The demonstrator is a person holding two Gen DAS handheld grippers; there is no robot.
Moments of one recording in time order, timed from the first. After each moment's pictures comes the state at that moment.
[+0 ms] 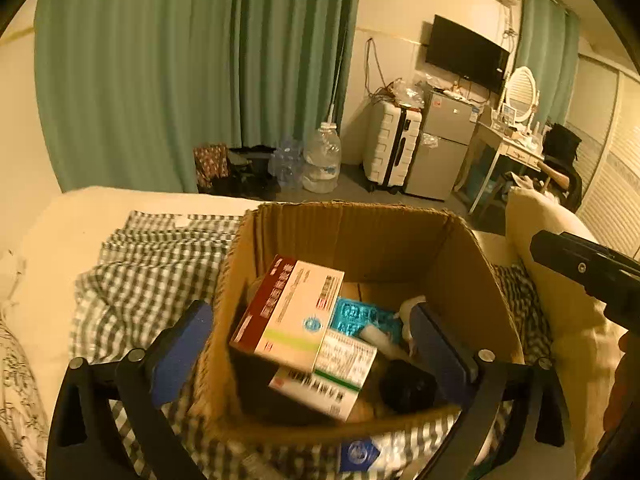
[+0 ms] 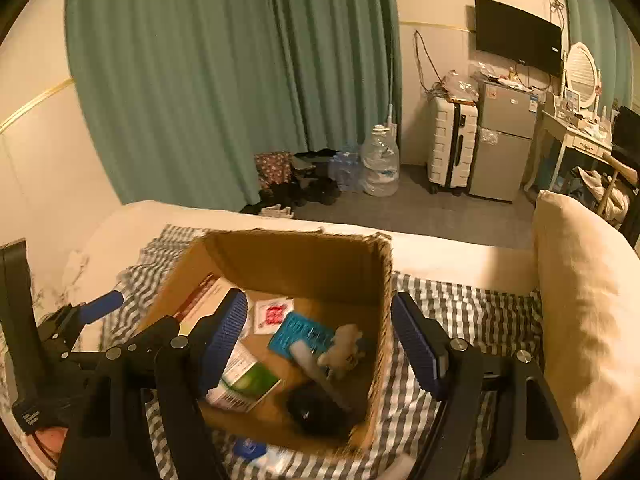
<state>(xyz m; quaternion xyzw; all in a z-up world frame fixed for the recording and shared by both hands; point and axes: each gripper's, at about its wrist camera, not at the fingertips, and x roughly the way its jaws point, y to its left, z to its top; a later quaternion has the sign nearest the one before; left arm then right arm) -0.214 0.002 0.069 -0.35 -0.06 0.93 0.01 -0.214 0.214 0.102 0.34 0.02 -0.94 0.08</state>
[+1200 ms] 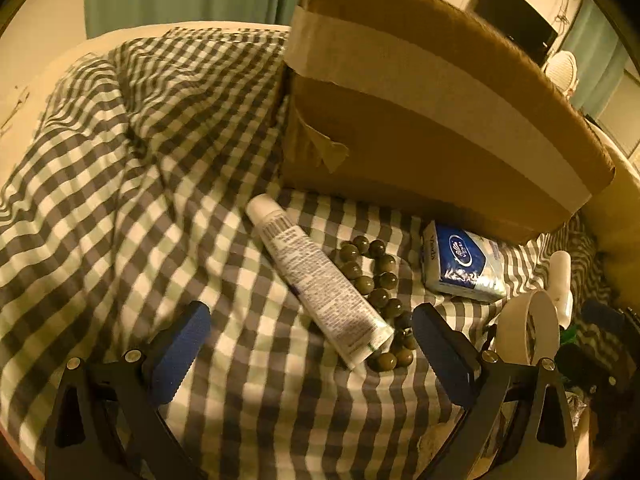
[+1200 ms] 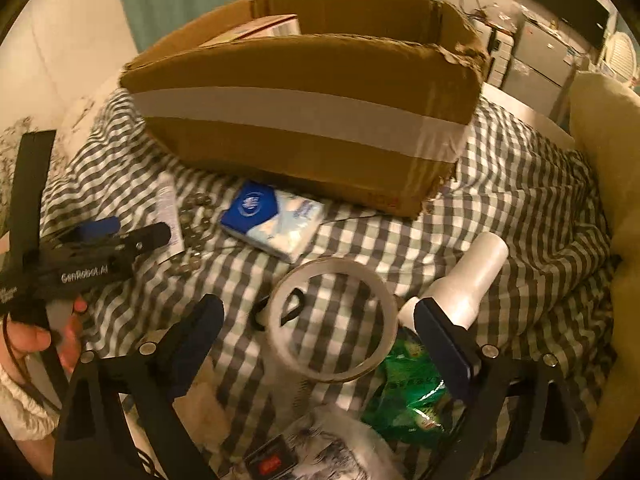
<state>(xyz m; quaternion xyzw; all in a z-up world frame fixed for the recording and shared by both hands) -0.124 -0.024 -0.124 -0.48 -0.14 0.87 -0.01 -0.099 0.215 -0.089 0.48 0.10 -0.87 0.08</state>
